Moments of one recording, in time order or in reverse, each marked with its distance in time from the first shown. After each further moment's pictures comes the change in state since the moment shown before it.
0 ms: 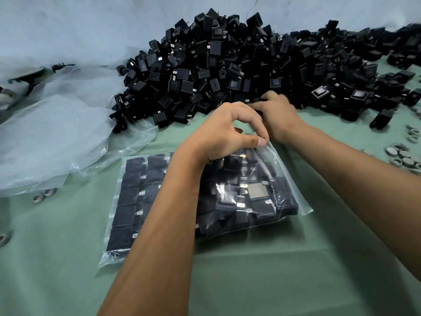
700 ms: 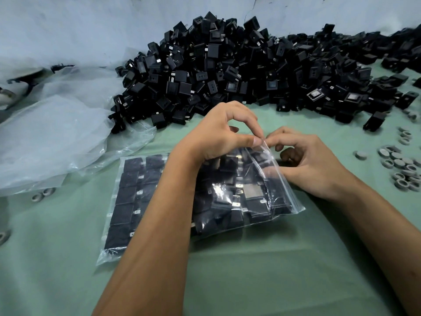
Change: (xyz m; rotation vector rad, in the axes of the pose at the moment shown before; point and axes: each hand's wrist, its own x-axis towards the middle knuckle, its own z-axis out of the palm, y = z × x) left_hand -0.002 0.004 -0.002 -0.016 0.007 -0.003; right_hand -0.132 -0.005 -0.033 0.894 -0.048 -0.141
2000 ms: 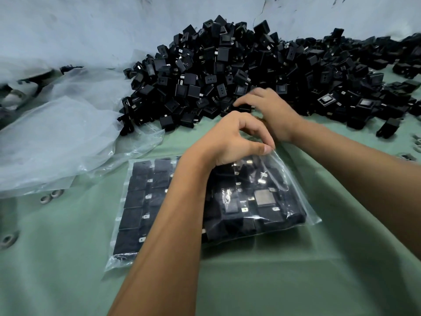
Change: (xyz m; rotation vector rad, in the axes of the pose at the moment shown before) left_hand 0.003 -0.005 0.001 0.008 -0.009 -0.032; right_hand 0.143 0.026 0.002 -0.716 -0.073 -0.227
